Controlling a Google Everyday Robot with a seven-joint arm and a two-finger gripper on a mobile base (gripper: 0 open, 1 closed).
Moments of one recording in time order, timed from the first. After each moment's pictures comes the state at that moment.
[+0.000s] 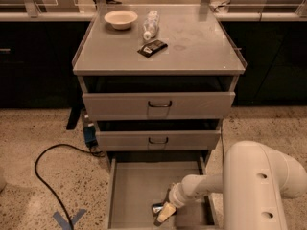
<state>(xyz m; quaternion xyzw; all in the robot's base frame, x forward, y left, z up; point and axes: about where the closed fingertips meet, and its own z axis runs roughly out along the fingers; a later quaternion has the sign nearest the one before) 0.512 -0.067 0.200 -0.52 0.82 0.17 0.17</state>
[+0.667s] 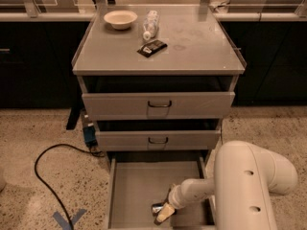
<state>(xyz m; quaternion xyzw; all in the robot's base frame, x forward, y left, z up) 0.519 -0.069 0.177 -0.50 0.83 0.15 0.18</state>
